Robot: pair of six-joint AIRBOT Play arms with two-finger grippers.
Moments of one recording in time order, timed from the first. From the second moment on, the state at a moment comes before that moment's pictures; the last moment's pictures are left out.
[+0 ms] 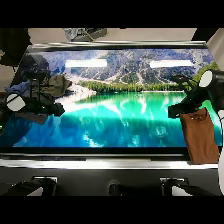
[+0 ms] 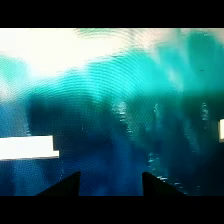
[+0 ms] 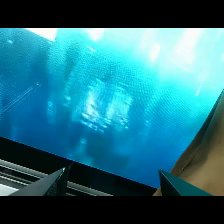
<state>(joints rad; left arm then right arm) -0.16 -1.09 1.11 1.46 -1.17 -1.64 -0.09 -1.36 1.39 -1.52 1.56 1.13</state>
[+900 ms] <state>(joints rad) -0.16 -1.10 1.11 1.46 -1.14 -1.64 -0.09 -1.36 1.39 -1.52 1.52 1.14</state>
